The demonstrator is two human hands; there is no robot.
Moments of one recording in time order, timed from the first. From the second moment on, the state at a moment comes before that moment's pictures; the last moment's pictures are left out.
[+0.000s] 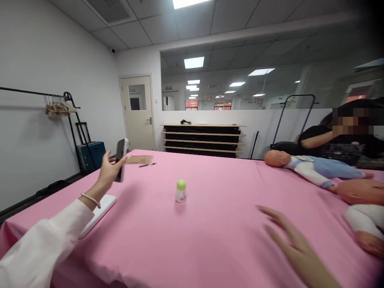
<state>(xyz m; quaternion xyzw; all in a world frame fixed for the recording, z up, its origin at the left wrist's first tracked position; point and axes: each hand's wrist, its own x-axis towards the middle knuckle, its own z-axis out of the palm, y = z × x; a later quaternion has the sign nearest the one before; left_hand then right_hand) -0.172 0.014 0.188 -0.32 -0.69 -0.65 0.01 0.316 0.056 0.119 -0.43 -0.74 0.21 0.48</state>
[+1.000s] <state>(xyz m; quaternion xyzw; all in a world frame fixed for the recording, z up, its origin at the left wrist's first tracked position) 0.103 0.053 0.064 -0.49 -0.48 -0.64 -0.35 0.197 0.084 0.085 -0.22 -0.31 0.78 0.50</state>
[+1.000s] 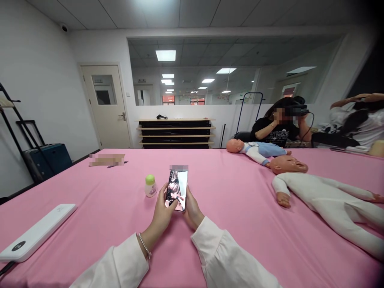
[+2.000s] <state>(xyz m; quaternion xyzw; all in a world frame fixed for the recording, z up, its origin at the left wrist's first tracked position) 0.095 0.044 0.058 -0.52 -0.42 -0.62 -0.42 0.207 0.078 0.084 -0.19 -0.29 0.81 0.47</state>
